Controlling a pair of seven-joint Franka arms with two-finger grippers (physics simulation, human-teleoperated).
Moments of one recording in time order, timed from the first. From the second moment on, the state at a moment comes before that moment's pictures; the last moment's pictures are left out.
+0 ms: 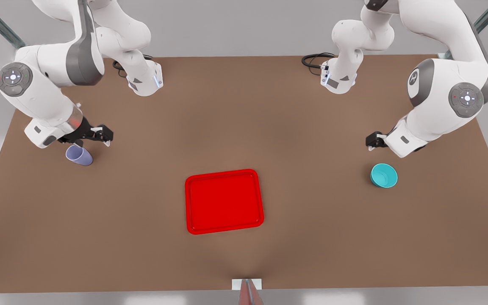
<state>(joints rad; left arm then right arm) -0.20 0.19 0.07 -1.42 -0.03 1.50 0.01 0.22 0.06 -0.10 -1.55 -0.02 1.60 0.07</state>
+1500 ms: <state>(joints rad) 0.15 0.67 0.26 -1.75 -0.54 1.94 0.57 0.03 0.09 -0.10 -1.50 -0.02 1.59 0.06</state>
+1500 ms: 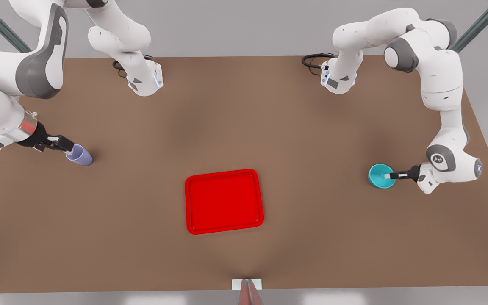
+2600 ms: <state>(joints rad) -0.54 0.69 0.13 -1.32 -0.50 2.03 -0.31 0.03 0.09 -0.10 -1.51 -0.02 1.58 0.06</state>
